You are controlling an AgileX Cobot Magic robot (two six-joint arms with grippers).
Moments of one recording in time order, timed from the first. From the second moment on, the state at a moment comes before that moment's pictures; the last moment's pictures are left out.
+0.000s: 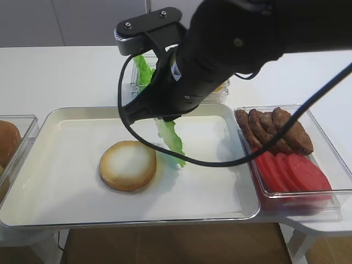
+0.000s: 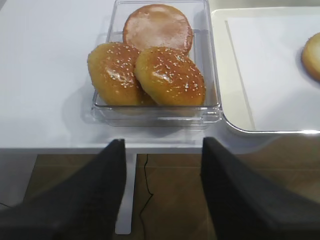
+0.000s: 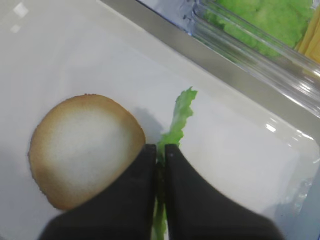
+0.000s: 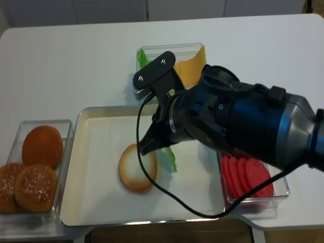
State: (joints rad) left arm 0.07 -0.02 -0.49 0.05 1.19 -0.07; right arm 0.87 1.64 -1.23 -0.28 0.60 0.39
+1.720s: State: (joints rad) left arm 0.07 -0.02 -0.49 0.05 1.19 -0.07; right arm 0.91 1.71 -1.24 -0.15 0.45 0.41
